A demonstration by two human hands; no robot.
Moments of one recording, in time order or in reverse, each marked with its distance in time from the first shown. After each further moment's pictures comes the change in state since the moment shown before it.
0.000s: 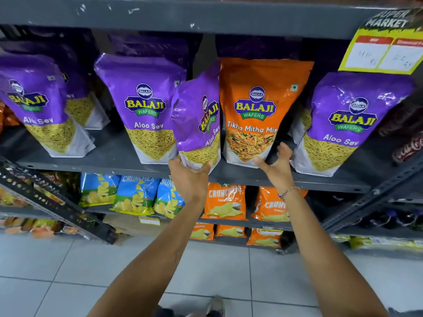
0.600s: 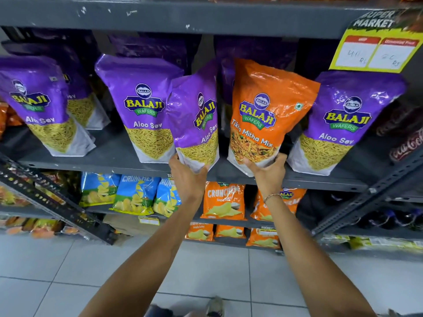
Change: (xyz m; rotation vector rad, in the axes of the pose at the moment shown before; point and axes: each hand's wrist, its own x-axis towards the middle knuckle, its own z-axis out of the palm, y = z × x) left_hand 0.006 -0.015 0.001 0.098 -0.114 0.116; right_hand -0.023 0.001 0.022 -0.006 0.294 -0.118
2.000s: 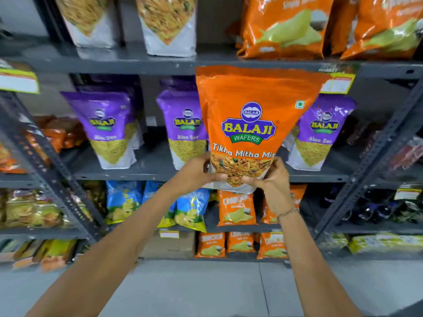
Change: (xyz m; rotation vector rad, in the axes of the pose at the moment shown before) left_hand -0.015 0.071 -0.204 0.084 -0.887 0.439; right_hand -0.173 -0.139 -0.023 0.372 -0.276 -0.101
